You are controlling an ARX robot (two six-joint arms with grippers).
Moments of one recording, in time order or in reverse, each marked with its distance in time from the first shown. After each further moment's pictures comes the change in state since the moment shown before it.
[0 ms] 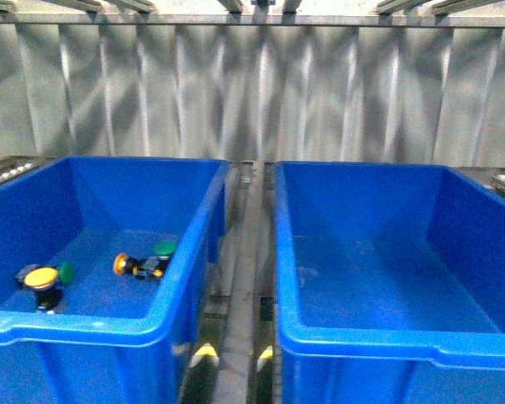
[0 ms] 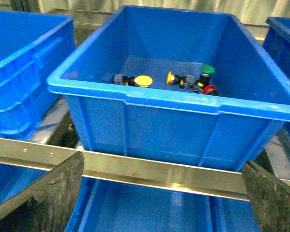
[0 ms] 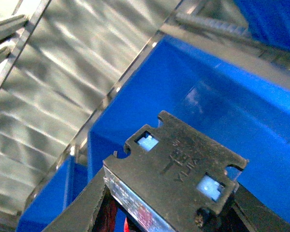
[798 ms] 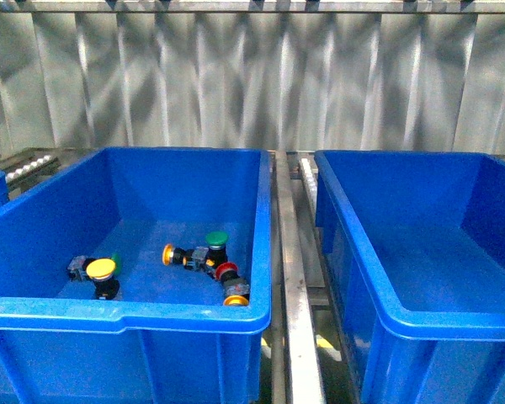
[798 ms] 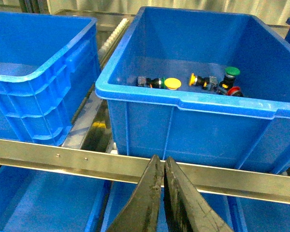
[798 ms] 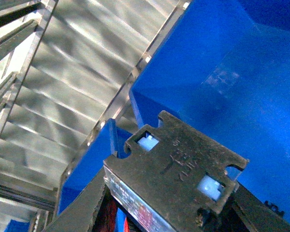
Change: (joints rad) left arm -0.001 0.000 0.000 0.000 0.001 -0.002; right arm 0.150 0.077 0.075 0.004 0.047 0.078
